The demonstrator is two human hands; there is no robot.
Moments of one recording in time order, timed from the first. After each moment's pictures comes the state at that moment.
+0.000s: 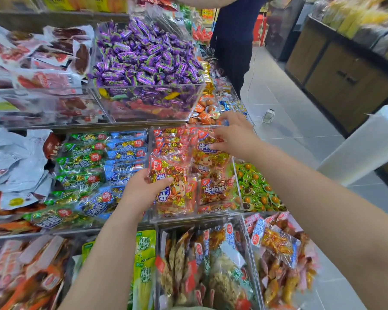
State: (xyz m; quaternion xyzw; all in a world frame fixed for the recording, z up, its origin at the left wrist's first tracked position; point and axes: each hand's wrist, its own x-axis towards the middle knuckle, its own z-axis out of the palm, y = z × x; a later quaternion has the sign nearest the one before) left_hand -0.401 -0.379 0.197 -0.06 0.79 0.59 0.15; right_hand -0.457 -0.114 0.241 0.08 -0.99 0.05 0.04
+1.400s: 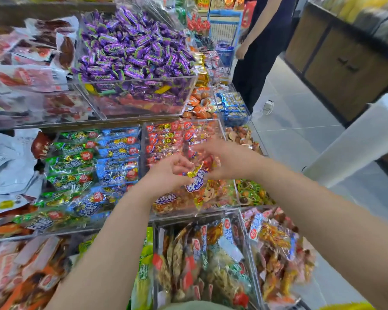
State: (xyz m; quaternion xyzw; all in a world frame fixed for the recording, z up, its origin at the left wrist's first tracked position) left_hand -0.421 -0.330 0.207 0.09 0.81 0.52 0.26; right_hand -0.405 -0.126 0.235 0.20 -0.96 0.21 -0.06
